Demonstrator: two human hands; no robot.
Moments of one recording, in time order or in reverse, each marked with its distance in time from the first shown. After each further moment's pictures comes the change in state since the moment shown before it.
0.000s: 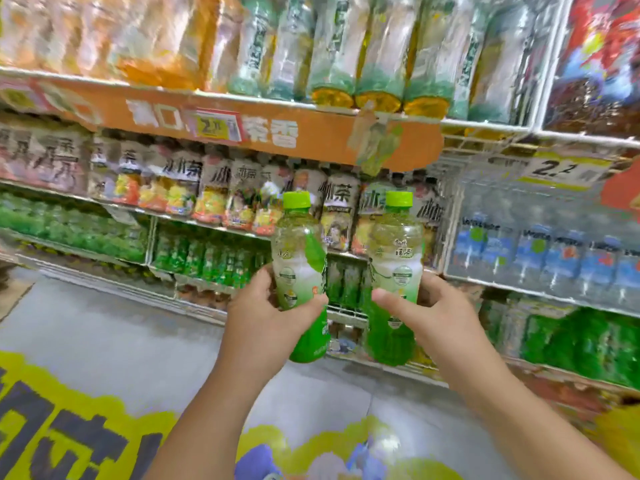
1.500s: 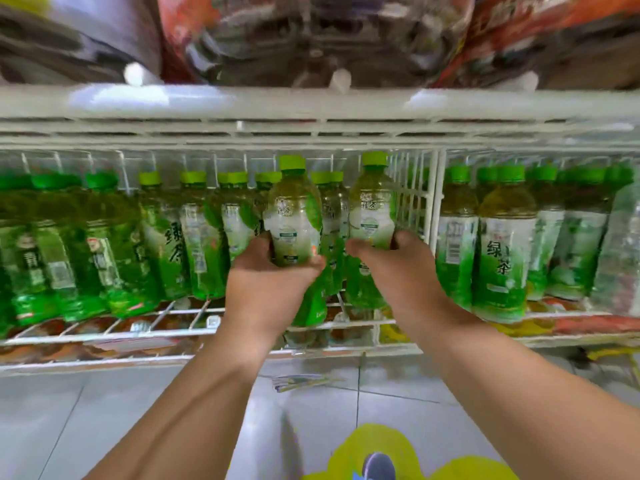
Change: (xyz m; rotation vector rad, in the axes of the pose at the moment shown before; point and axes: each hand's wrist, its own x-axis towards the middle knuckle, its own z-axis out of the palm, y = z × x) left_hand 0.319 -0.381 0.290 0.179 -0.215 -0.113; right_hand 0.365 0.428 -0.006 -0.149 0.517 0.307
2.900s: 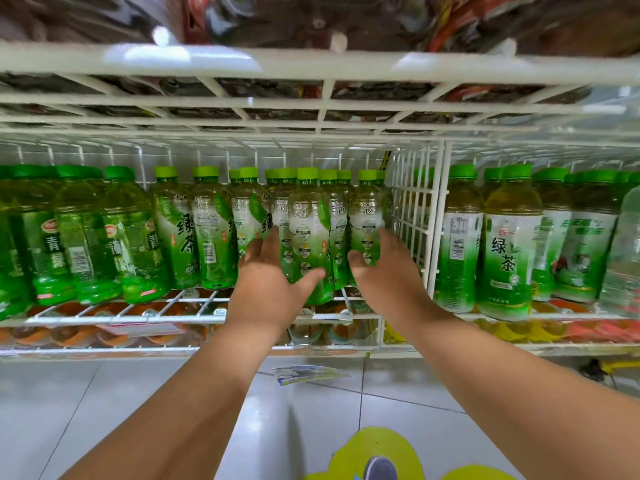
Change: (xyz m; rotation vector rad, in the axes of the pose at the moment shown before) left_hand 0.006 -0.040 0.001 0.560 -0.026 0.215; right_hand 0.003 0.028 0.008 -0.454 -0.183 -0.187
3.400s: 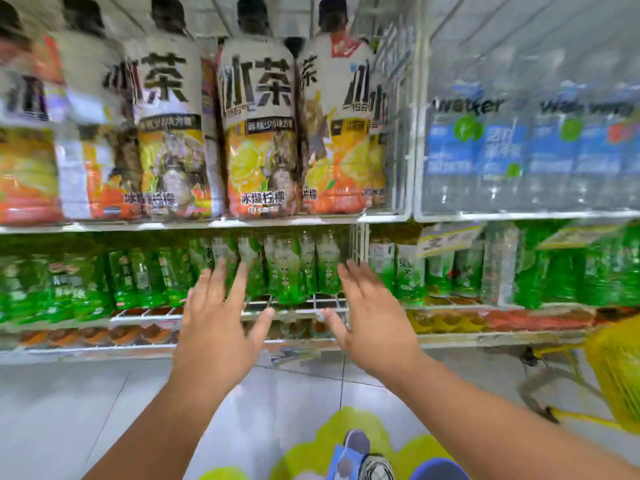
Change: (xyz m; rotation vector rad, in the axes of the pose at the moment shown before) left_hand -0.140 0.063 -0.141 0.421 0.076 0.131; right_hand -0.156 -0.040 -0.126 -0.539 -0.014 -0.422
